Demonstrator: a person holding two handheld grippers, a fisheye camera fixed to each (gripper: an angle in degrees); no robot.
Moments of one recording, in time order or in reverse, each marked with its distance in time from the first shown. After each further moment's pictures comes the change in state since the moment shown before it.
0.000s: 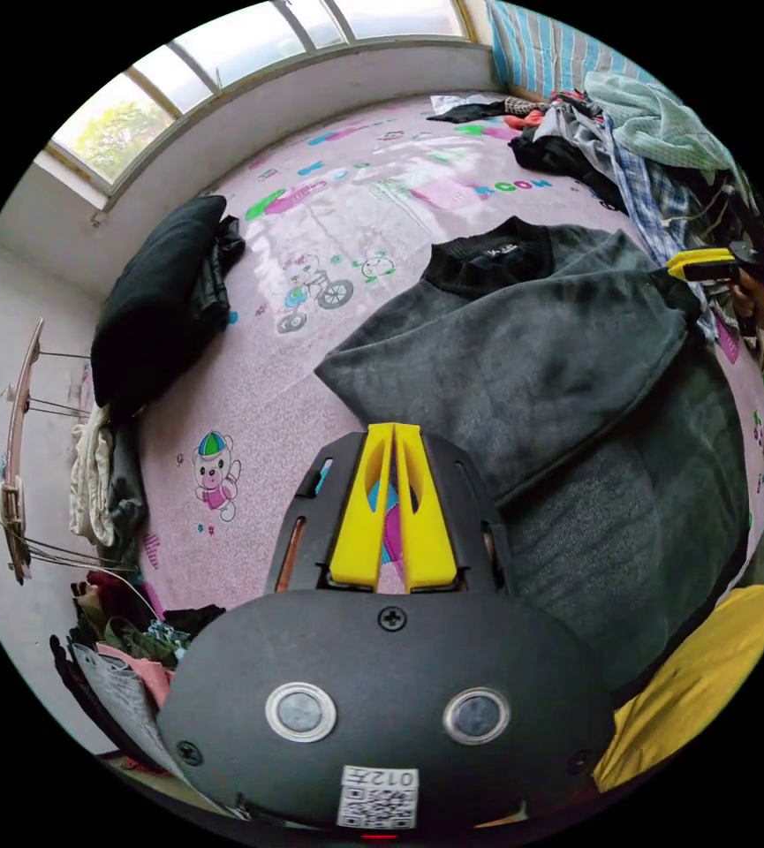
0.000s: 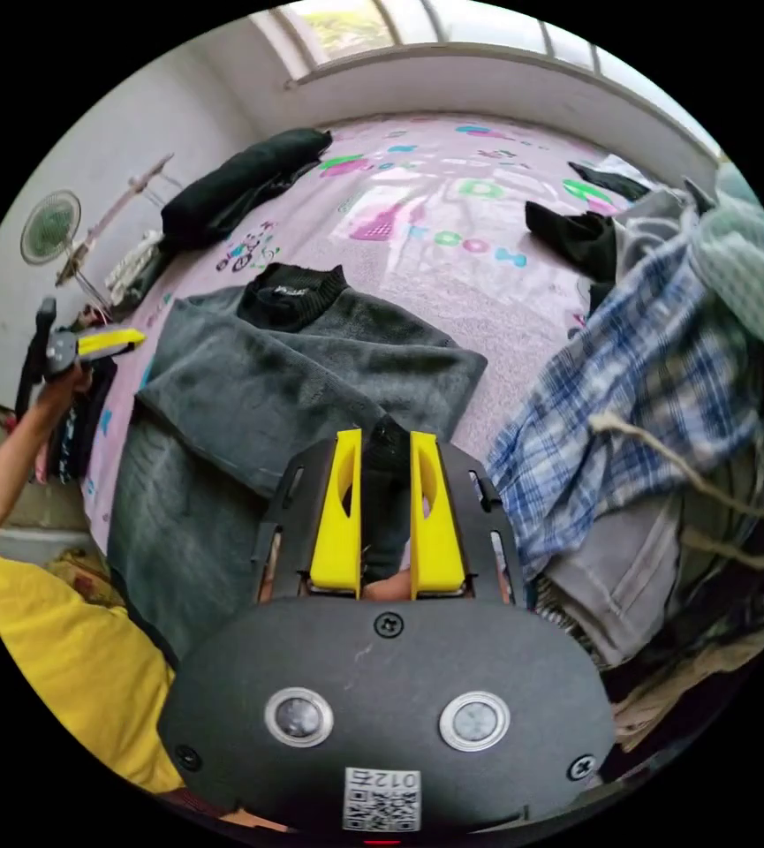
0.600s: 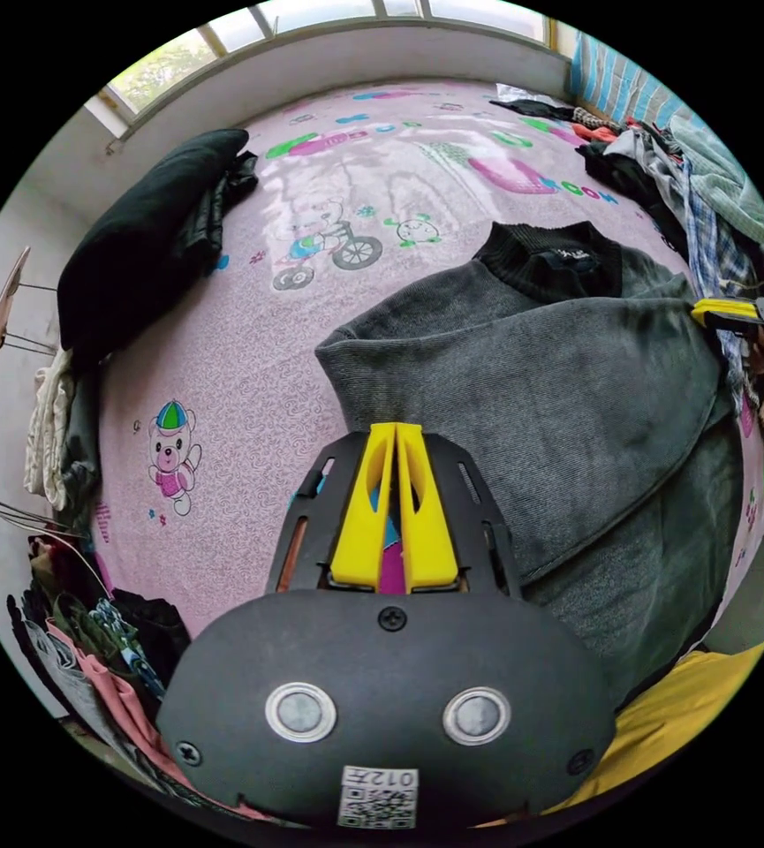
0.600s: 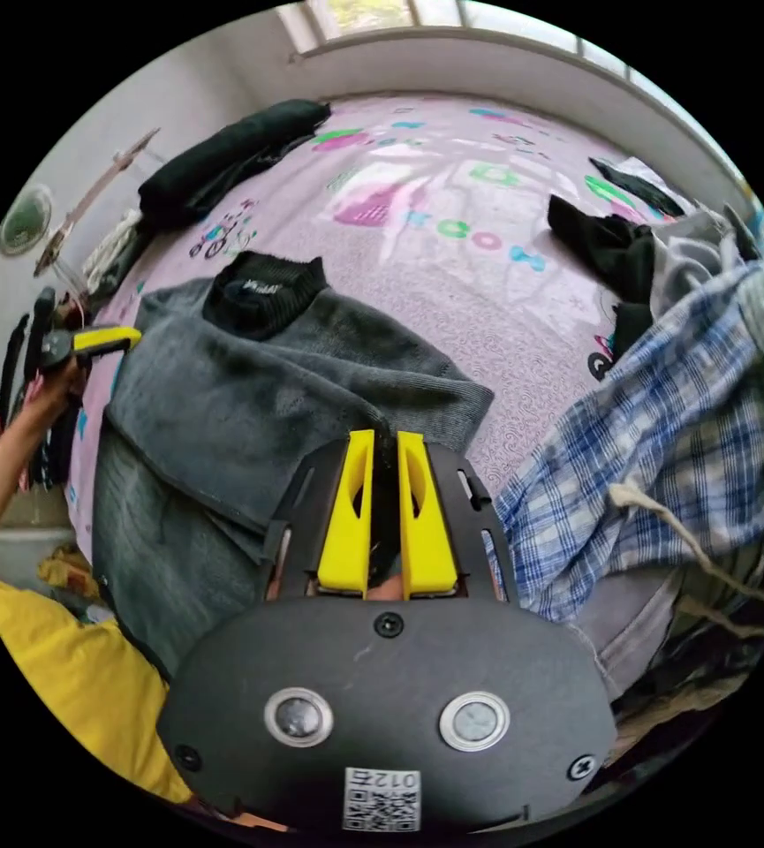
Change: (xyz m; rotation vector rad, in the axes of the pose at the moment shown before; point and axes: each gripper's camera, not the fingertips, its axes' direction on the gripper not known) left arm -0.048 -0.020 0.077 -0.081 0.080 -0.168; right arm -0.050 -0.047 0.052 -0.077 0.058 -0.045
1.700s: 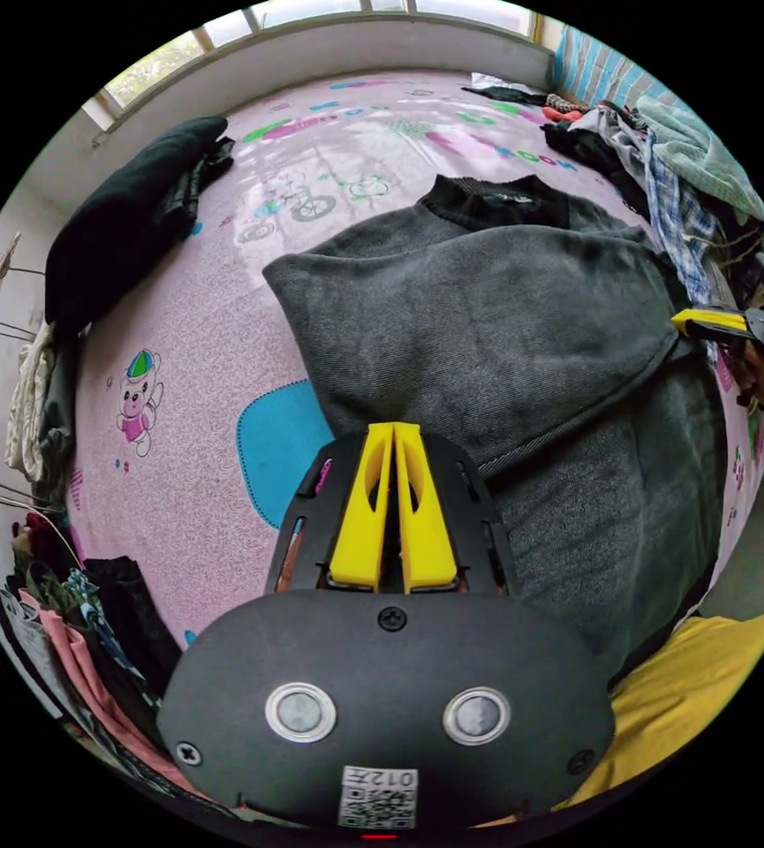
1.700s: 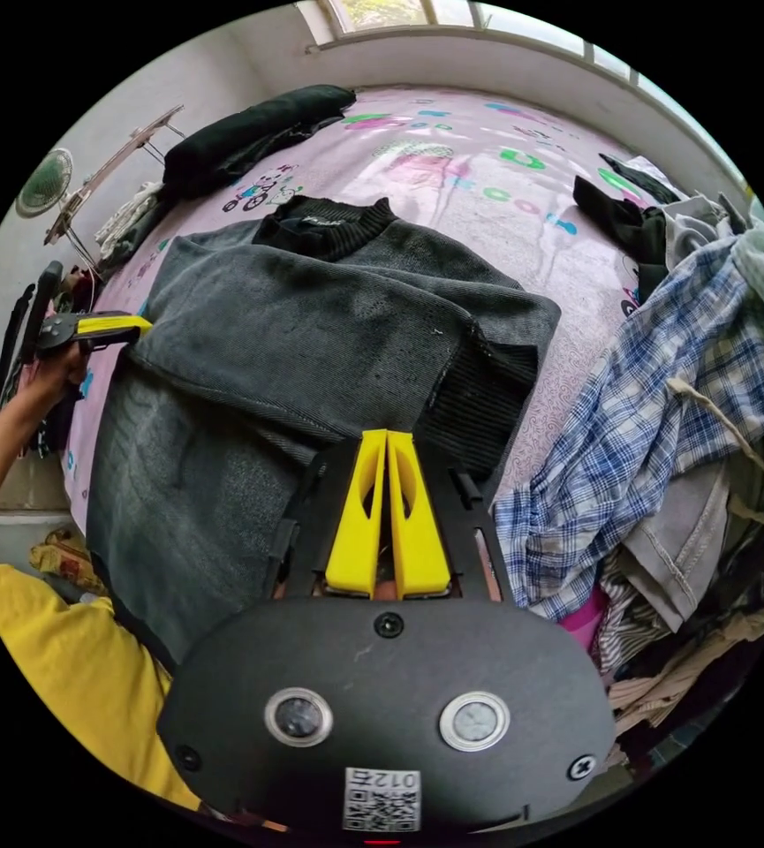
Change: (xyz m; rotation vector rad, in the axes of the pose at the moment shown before) left arm 0.004 0.049 0.025 -0.028 0.073 0.022; right arm -0.092 0.040 0.023 -0.013 0.009 -0.003
